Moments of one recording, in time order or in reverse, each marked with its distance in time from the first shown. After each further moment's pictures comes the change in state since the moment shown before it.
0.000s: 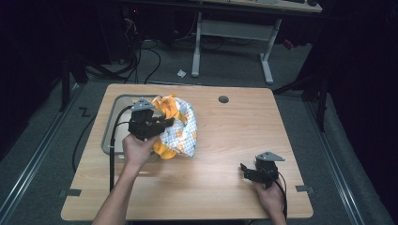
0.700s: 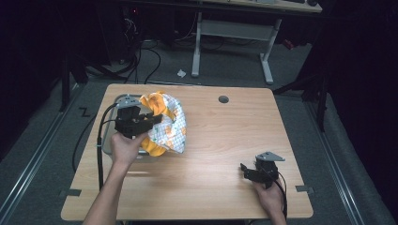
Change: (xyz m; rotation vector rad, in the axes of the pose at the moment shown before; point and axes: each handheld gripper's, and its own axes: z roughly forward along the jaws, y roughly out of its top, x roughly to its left) left arm 0.019 0.001 -0.024 -0.015 0.053 -0.004; right arm 0.000 0.000 0.000 0.000 0.000 0.000
